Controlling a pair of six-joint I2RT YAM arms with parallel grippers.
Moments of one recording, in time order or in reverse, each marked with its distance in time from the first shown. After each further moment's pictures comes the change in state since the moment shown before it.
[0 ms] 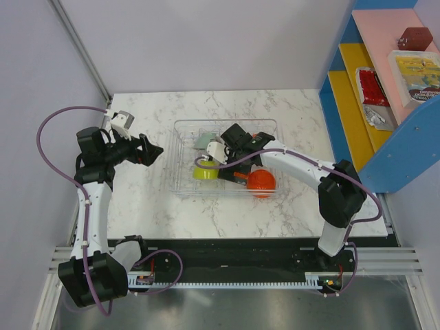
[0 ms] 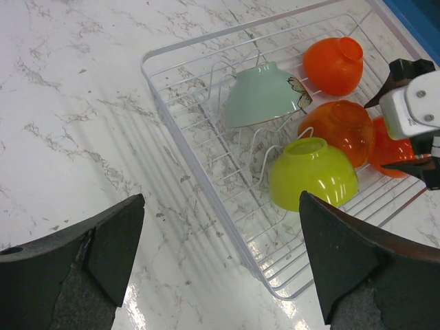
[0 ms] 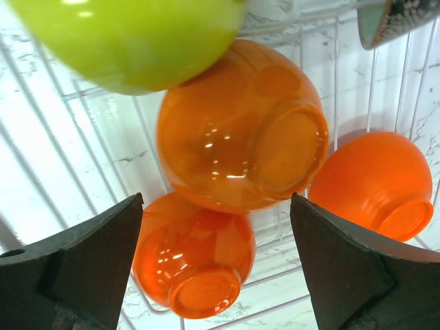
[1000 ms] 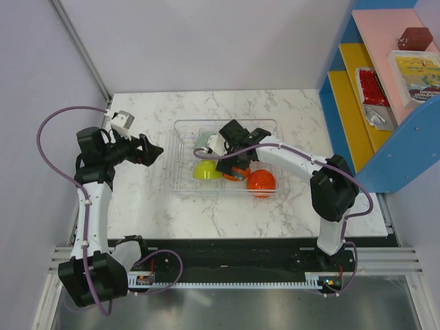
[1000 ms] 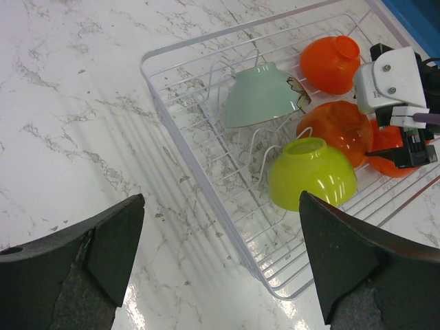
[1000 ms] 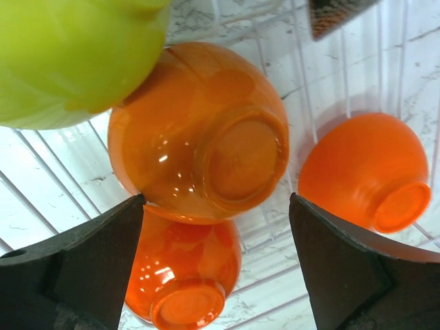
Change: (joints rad) left arm 0.000 0.000 0.000 0.000 0.003 0.000; right arm -0.019 0.049 0.060 -0.005 0.061 0.068
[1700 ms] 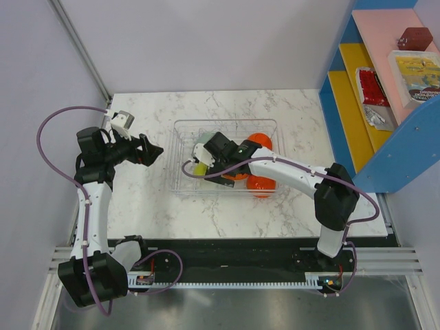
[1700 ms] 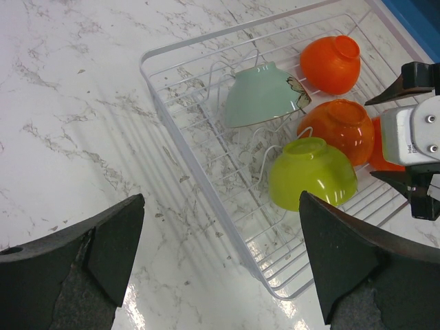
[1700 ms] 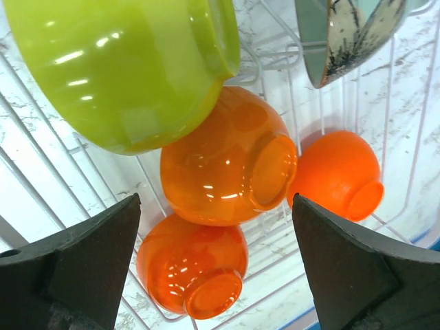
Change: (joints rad) left arm 0.000 0.001 0.000 0.000 0.000 0.000; right arm 0.175 -0.043 -0.007 0.041 0.195 0.043
